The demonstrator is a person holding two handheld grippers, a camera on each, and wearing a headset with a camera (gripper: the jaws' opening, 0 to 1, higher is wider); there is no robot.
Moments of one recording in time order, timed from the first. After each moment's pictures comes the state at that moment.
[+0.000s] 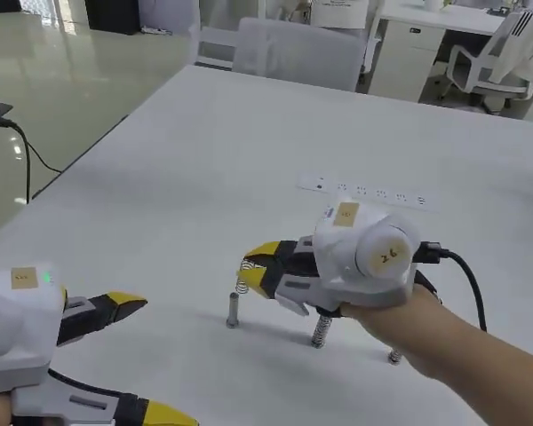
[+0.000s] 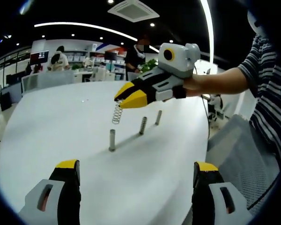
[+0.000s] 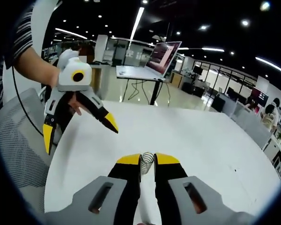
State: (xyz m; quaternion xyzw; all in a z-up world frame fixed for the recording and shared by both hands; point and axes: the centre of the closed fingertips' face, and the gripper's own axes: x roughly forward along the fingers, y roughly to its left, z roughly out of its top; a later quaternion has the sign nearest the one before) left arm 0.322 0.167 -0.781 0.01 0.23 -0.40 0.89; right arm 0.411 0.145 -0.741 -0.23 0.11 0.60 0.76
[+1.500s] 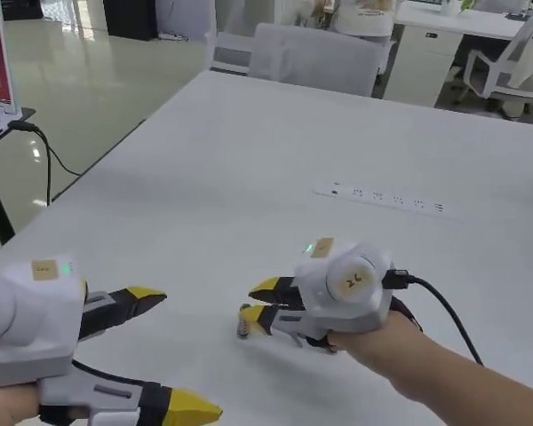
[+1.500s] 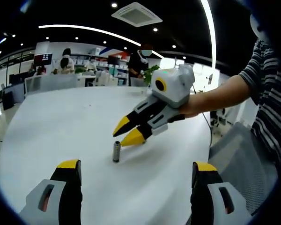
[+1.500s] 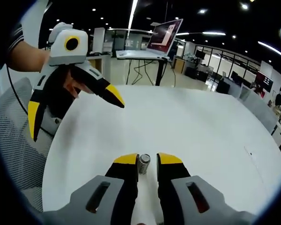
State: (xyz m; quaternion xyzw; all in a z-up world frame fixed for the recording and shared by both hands) left arm 0.333 0.166 -0.768 0.00 0.21 -0.39 0.90; right arm 0.402 0.145 -0.794 -0.24 0.17 0.60 0.74
